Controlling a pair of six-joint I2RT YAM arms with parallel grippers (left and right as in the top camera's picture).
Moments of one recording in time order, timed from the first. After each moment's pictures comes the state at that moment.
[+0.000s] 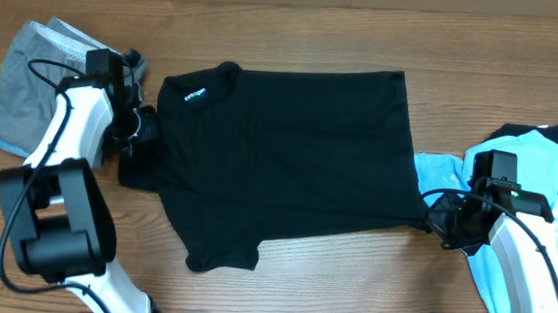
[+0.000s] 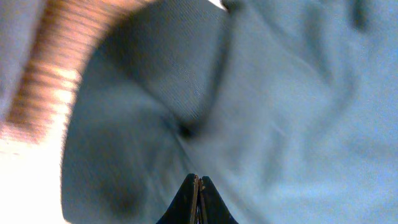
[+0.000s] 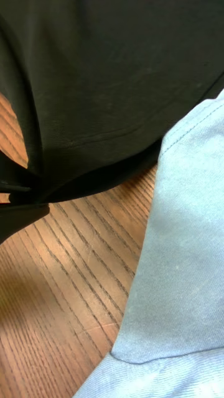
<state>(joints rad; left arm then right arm) 0.19 1.90 1.38 -0.95 0.14 -0.15 -0.17 1.29 0.80 -0.98 -0.09 0.54</state>
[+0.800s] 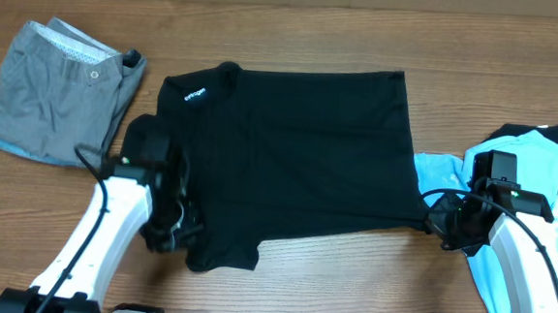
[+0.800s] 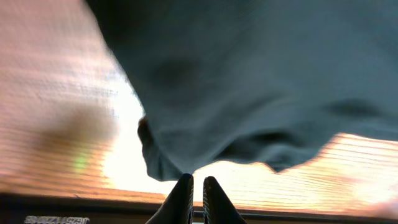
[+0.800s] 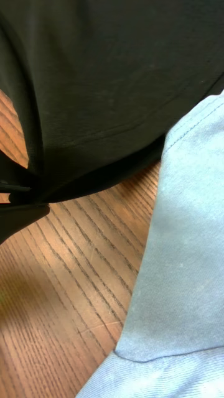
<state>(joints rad) -0.10 1.38 0.80 -1.13 0.26 -0.54 -0.17 1.29 0.80 -0.98 -0.09 0.54</state>
